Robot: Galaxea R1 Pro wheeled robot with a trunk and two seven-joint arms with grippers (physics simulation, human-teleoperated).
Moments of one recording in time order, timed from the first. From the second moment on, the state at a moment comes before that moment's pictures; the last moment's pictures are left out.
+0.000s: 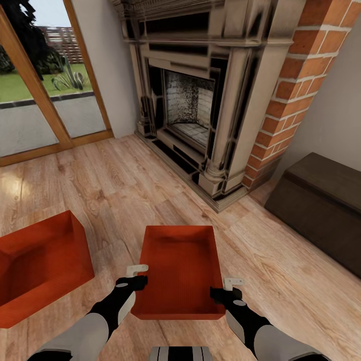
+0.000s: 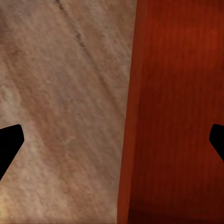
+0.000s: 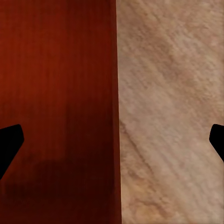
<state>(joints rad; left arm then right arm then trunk) -0.70 -0.10 -0.02 -0.32 0.07 0.10 0.20 -0.67 0.09 0.18 -0.19 -0.16 -0.08 -0.14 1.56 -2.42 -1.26</state>
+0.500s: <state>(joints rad) -0.70 -0.10 -0.02 -0.32 0.07 0.10 0.20 -0.67 0.09 0.18 -0.19 -0.16 -0.08 -0.14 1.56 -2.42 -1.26</state>
